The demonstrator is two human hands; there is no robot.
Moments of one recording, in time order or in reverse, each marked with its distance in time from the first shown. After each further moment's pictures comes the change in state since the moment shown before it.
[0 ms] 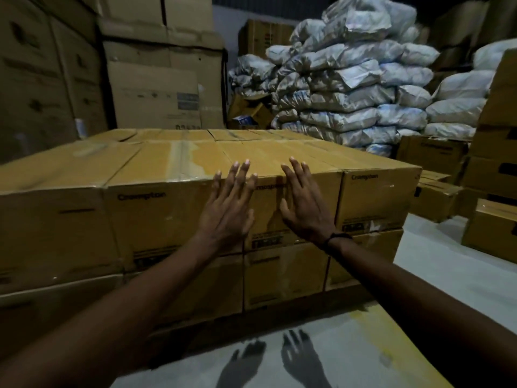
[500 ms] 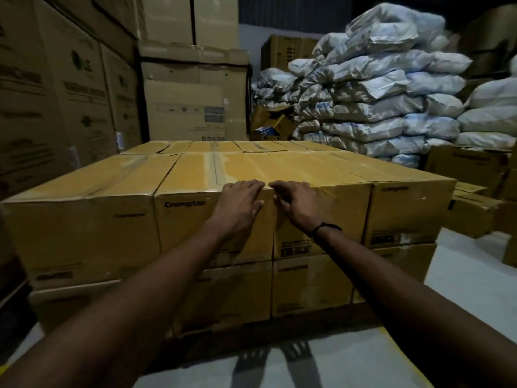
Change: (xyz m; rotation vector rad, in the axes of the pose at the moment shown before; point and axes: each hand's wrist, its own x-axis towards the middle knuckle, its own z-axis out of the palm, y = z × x) left_hand 0.013 -0.055 -0.026 -0.251 -0.249 -0.168; right_hand 0.054 -0.058 0.034 0.135 -0.053 0.038
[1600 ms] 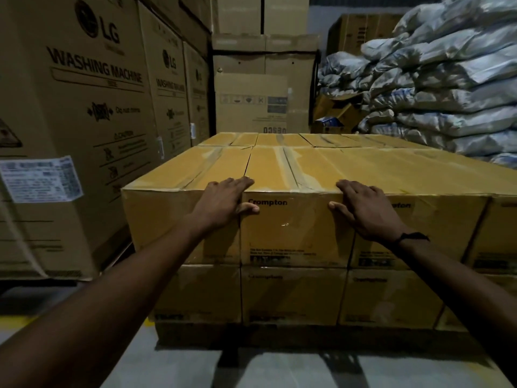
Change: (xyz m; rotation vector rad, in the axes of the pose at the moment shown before) left_hand -0.082 -0.176 -0.064 0.125 -0.096 -0.164; right_hand 0.019 -0.027 0.018 -0.315 -0.265 -0.163
